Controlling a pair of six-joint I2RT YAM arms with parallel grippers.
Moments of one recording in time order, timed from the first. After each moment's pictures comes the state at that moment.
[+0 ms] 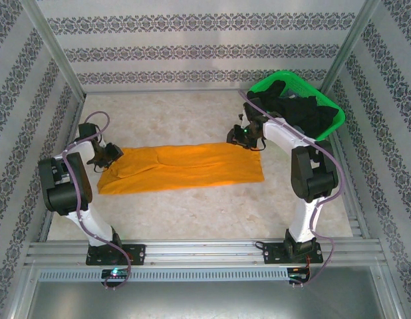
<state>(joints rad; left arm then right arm) 0.33 1.76 1.03 -0.45 0.32 -0.39 0.28 1.91 1.42 -0.66 -0.37 0.50</state>
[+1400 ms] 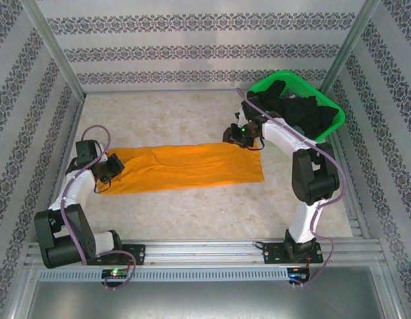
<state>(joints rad) 0.29 1.25 0.69 -0.46 0.39 -0.42 0.31 1.86 1.42 -0.66 -0.42 0.51</state>
